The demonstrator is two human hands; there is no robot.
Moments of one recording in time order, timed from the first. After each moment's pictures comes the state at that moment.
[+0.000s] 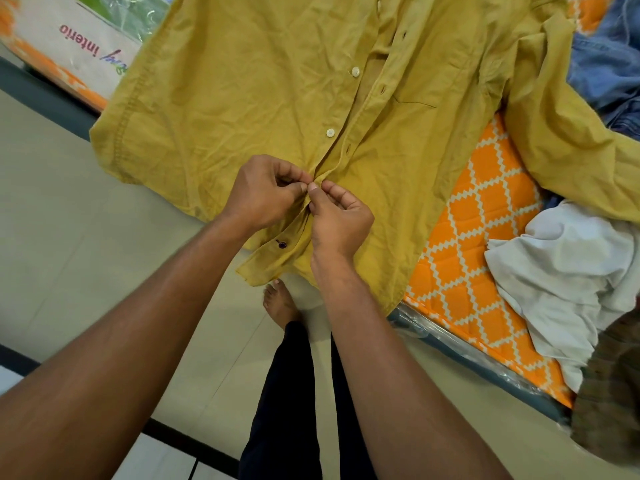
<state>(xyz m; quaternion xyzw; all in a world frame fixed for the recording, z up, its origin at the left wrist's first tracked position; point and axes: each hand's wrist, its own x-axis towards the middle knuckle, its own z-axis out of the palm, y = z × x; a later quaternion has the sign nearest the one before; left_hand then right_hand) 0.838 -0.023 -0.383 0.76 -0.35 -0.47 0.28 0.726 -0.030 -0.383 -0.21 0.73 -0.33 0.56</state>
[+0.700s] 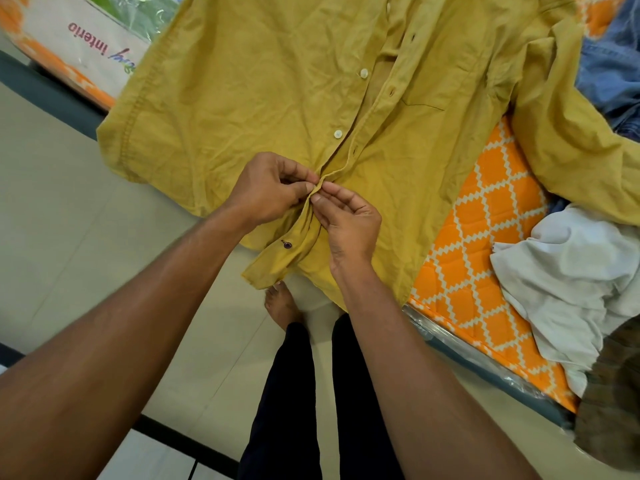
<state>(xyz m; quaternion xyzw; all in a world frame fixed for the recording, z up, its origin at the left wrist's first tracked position) 0.848 -0.025 -0.385 0.73 -0.33 -0.52 0.29 0.708 -0.030 -0.390 -0.22 0.63 -0.33 0.67</state>
